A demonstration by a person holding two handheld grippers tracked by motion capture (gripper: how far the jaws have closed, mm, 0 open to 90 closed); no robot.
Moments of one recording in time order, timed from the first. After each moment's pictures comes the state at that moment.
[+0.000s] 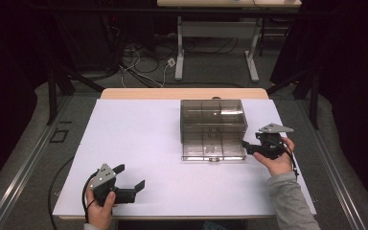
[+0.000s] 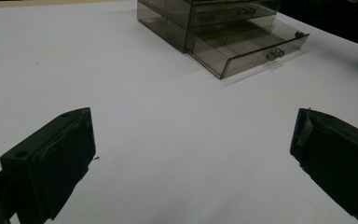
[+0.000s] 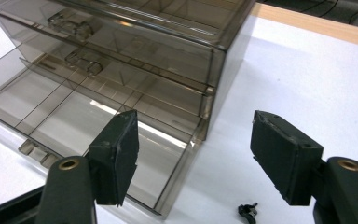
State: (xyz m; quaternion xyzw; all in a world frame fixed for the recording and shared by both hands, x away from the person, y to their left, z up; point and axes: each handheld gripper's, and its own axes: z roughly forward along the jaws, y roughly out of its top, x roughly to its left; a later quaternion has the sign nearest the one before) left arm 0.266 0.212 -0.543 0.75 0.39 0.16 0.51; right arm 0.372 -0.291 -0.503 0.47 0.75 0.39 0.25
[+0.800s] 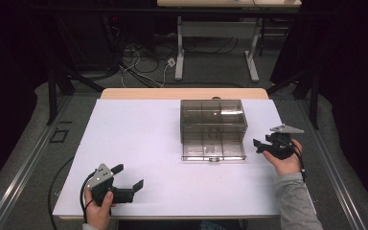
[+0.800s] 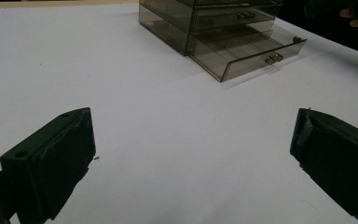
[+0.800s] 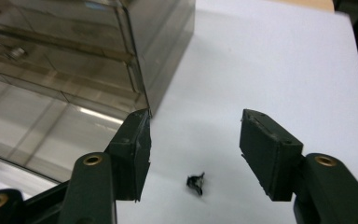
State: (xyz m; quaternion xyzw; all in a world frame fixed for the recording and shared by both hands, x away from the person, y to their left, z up) left arm 0.266 0.216 -0.544 0.74 0.39 0.16 0.52; right arm 0.376 -0.322 -0.517 0.54 0.72 0.36 0.25
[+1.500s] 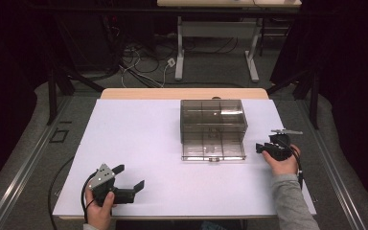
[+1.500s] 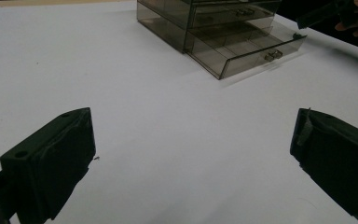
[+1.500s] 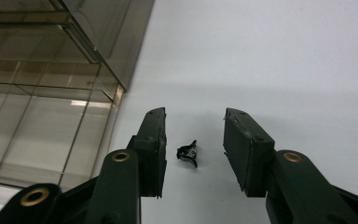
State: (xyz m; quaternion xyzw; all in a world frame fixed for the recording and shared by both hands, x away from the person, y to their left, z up) left arm 0.265 0.215 -0.544 0.75 0.39 0.16 0.52; right arm 0.383 -0.325 -0.537 0.64 0.67 0.33 0.20
